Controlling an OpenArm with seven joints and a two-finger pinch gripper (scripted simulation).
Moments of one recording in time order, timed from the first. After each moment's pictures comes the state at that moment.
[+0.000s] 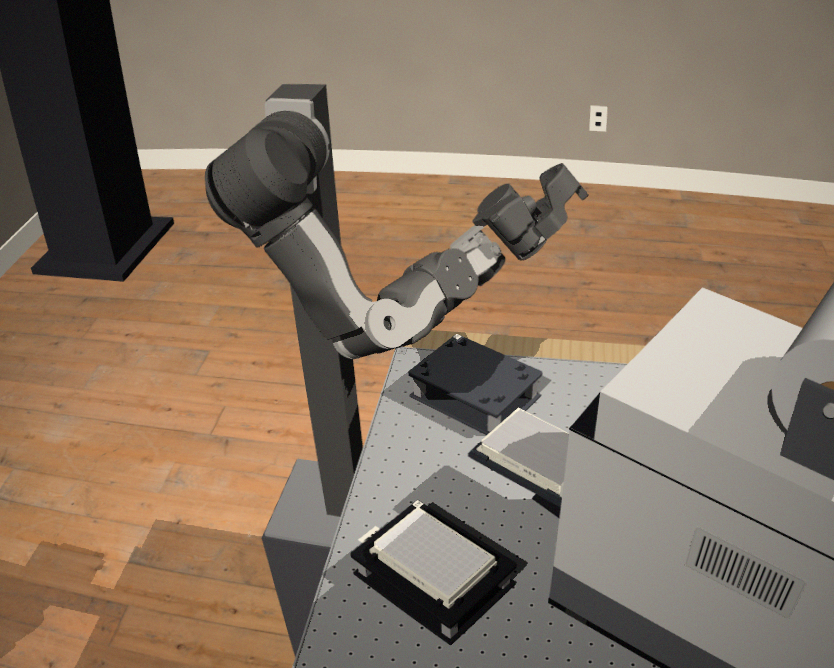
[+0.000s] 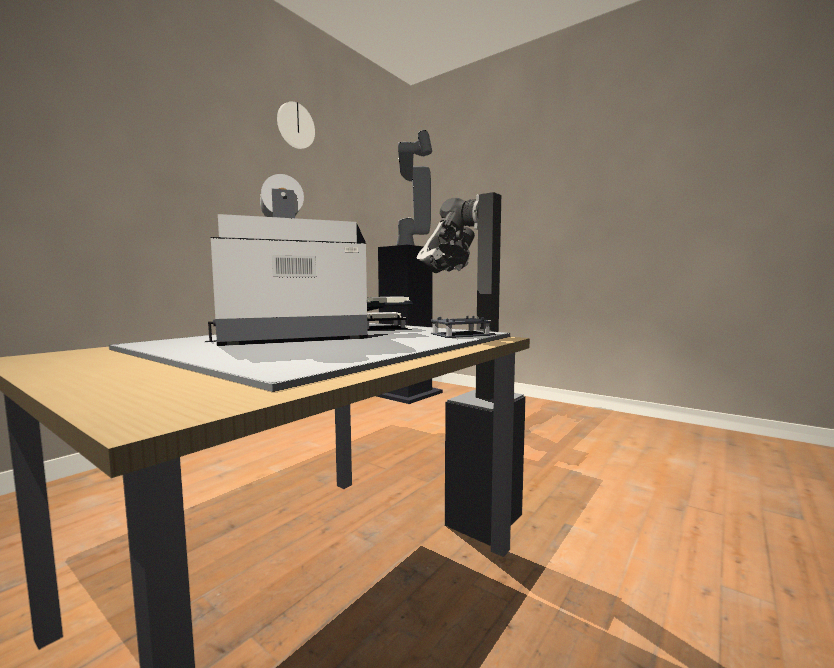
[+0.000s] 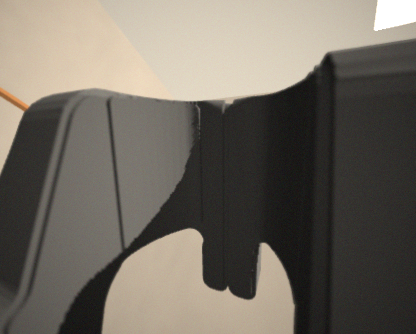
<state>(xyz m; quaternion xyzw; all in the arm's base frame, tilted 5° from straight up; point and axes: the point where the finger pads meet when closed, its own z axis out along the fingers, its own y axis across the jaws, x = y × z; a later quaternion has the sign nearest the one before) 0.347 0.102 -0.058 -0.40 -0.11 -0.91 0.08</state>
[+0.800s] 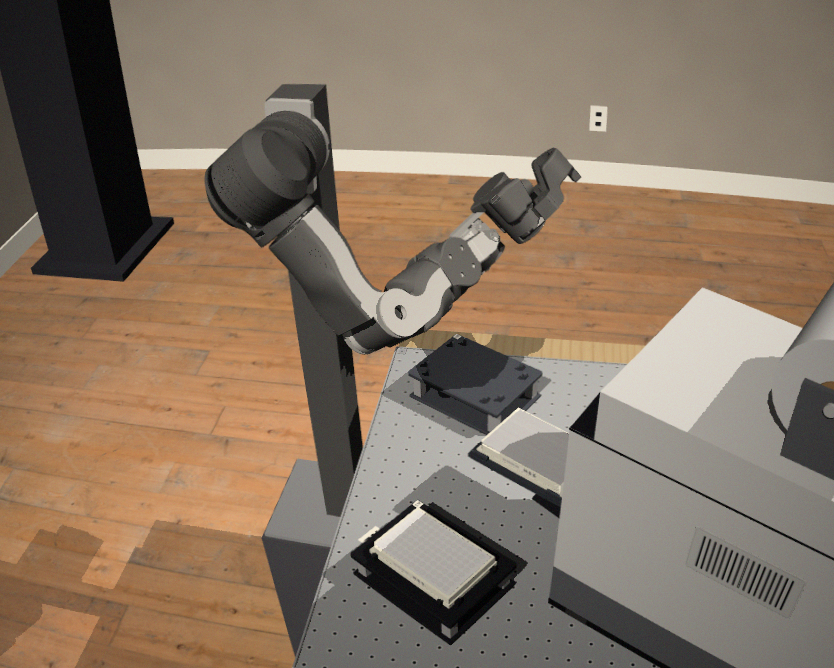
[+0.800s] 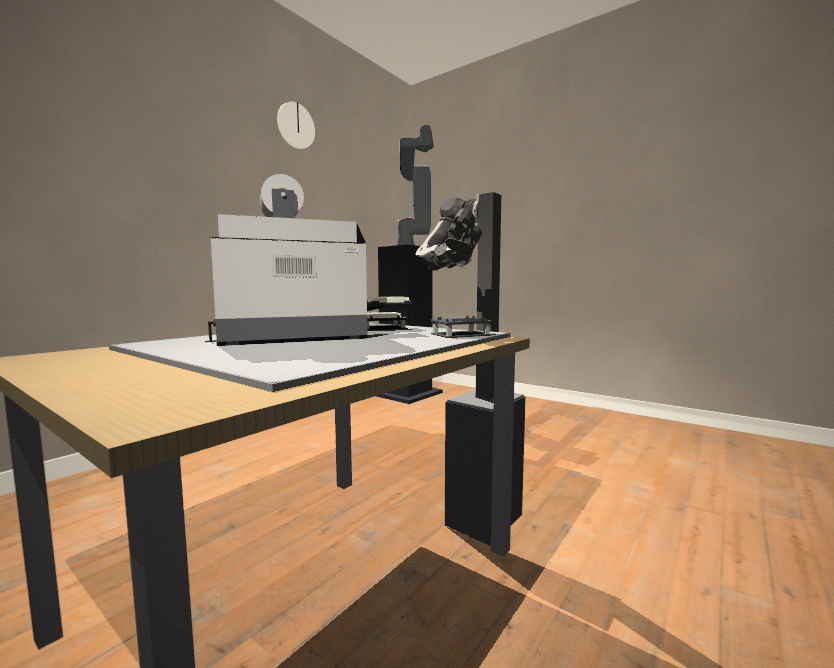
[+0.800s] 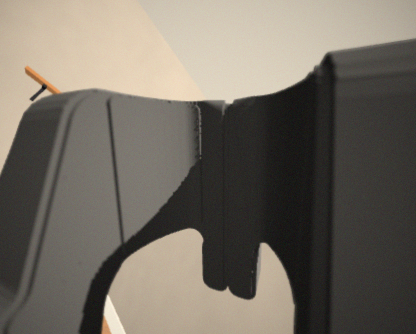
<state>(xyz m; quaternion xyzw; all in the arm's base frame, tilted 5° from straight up) 0.334 0.136 -0.048 -0.38 -0.18 -0.90 0.10</state>
